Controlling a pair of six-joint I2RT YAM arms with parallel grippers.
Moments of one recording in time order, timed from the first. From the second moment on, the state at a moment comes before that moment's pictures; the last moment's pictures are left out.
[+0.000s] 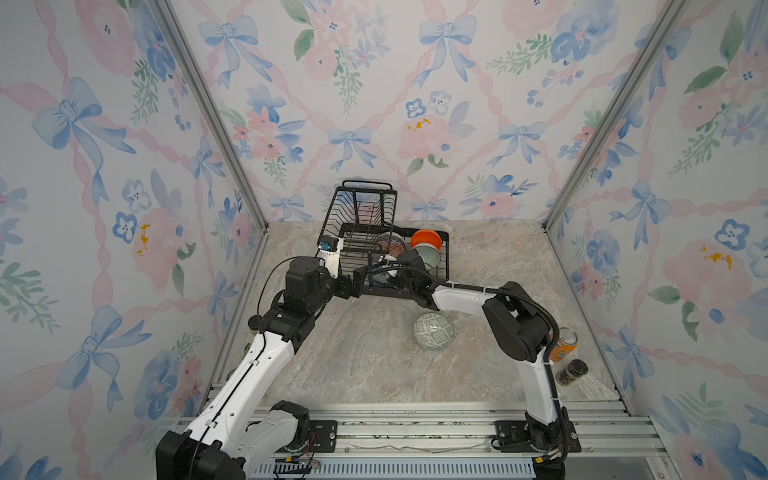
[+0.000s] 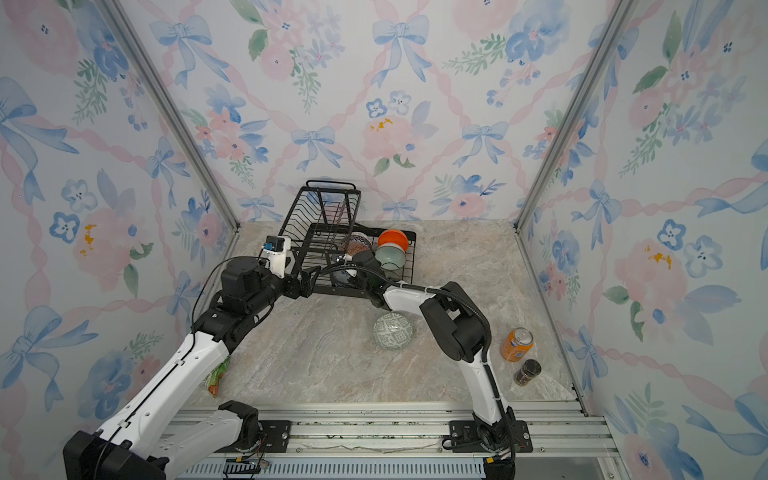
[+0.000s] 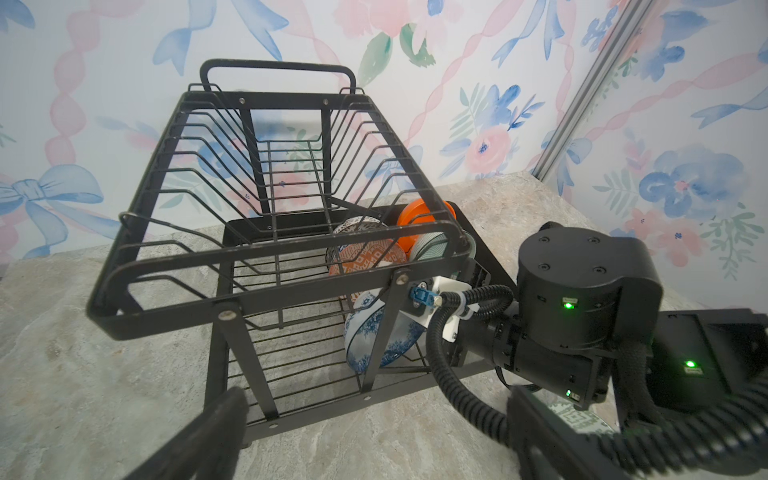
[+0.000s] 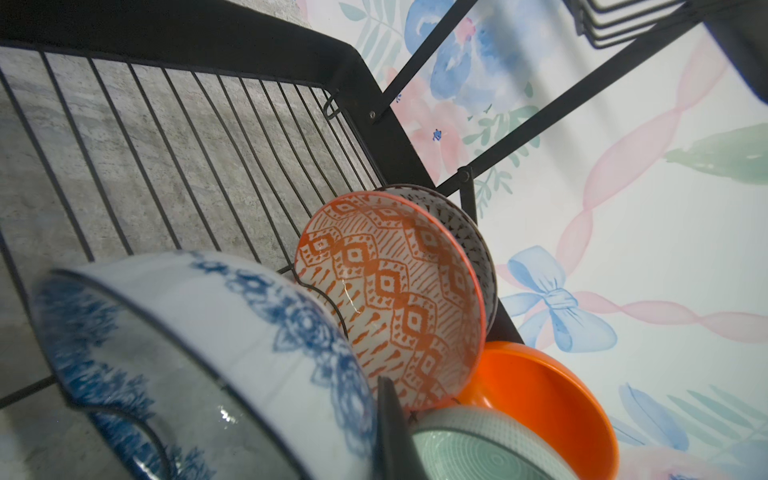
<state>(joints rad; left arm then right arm) -0.30 1.02 0.86 -0.16 0.14 -0.08 0.73 2.16 1.45 0.27 0.30 -0.60</state>
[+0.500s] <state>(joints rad) -0.29 1.01 0.85 -0.16 0.14 -0.08 0.71 2.13 1.44 0.19 0.29 -0.57</state>
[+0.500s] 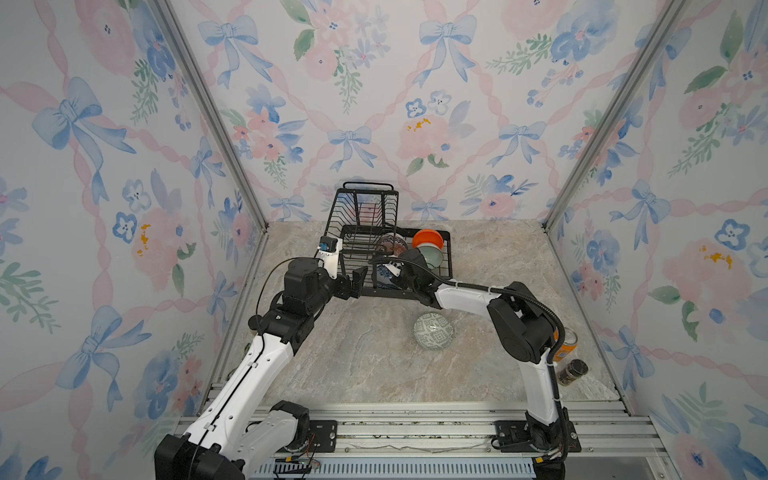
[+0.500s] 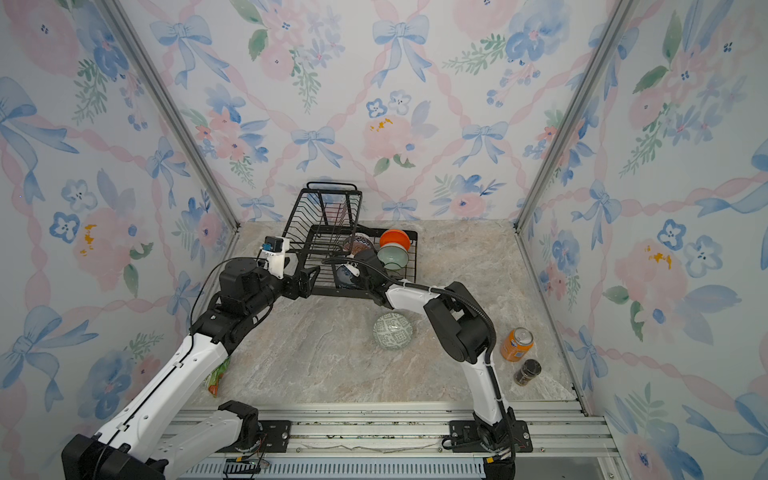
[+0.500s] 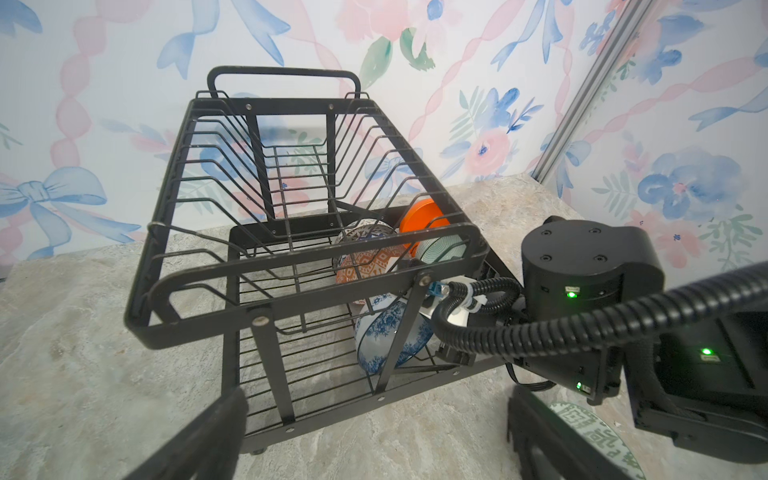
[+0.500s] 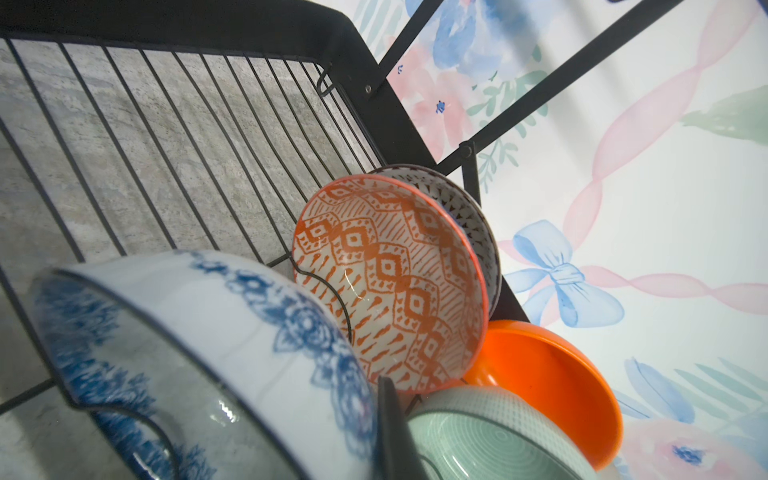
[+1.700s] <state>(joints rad) -0.29 1.01 0.85 -0.16 0.15 -0.08 0.68 2.05 1.40 0.12 0.26 -0.53</state>
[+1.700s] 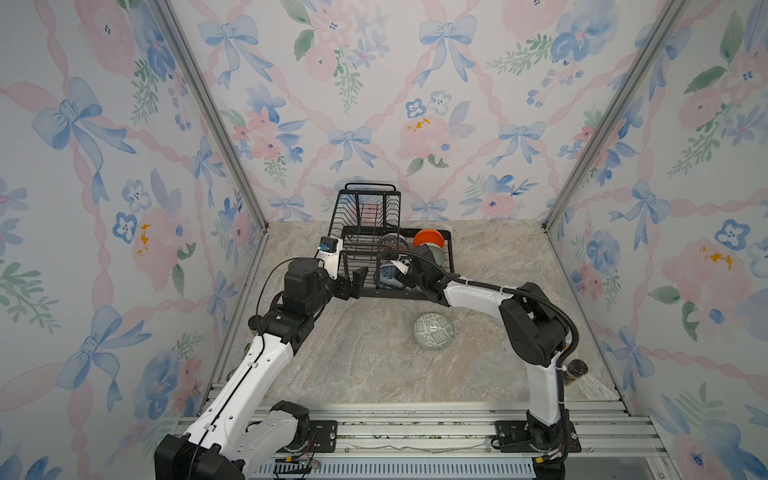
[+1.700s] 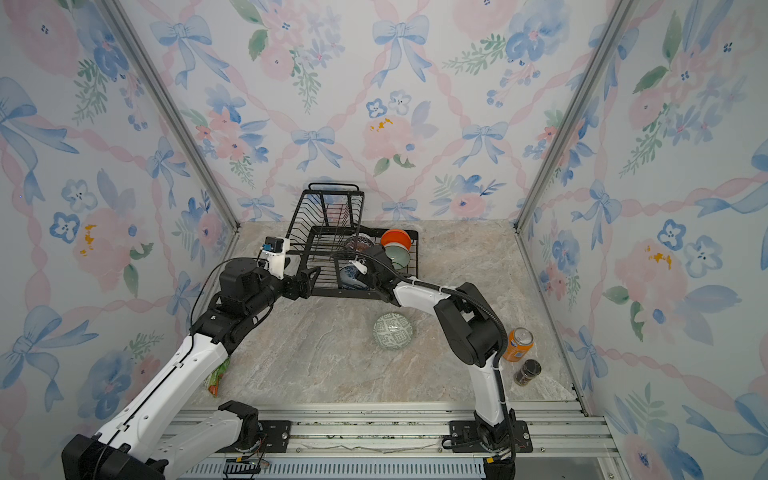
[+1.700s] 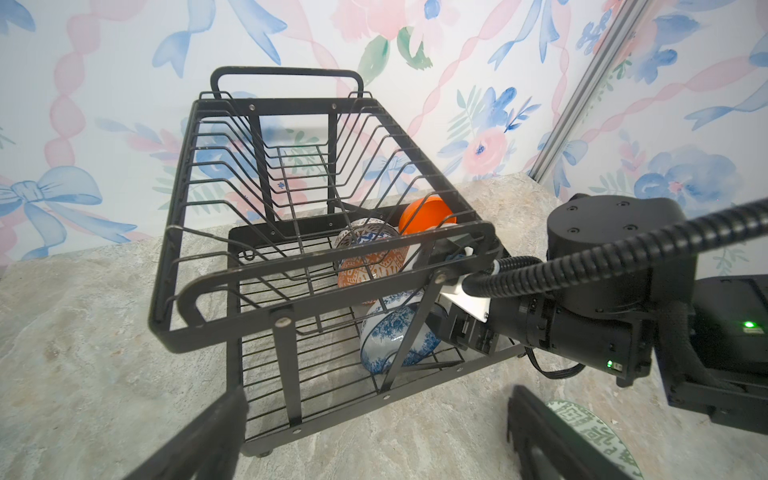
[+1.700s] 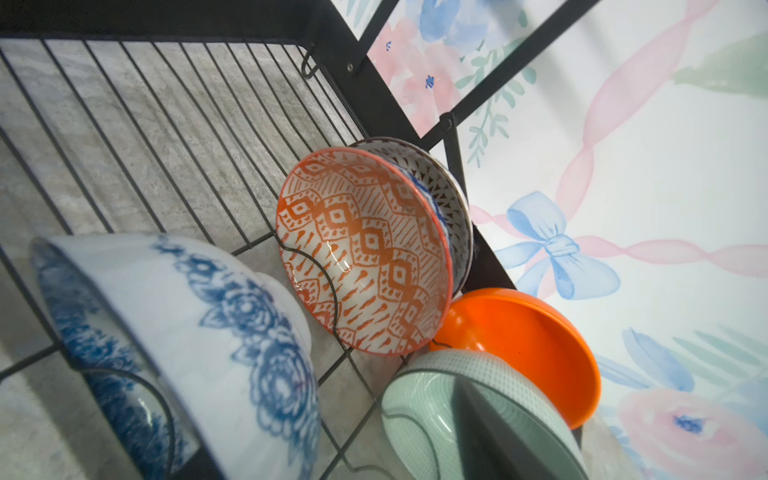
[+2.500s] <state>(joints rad) -0.29 1.01 0.85 -0.16 0.15 -0.08 0.67 1.97 1.30 0.09 0.22 -0.51</state>
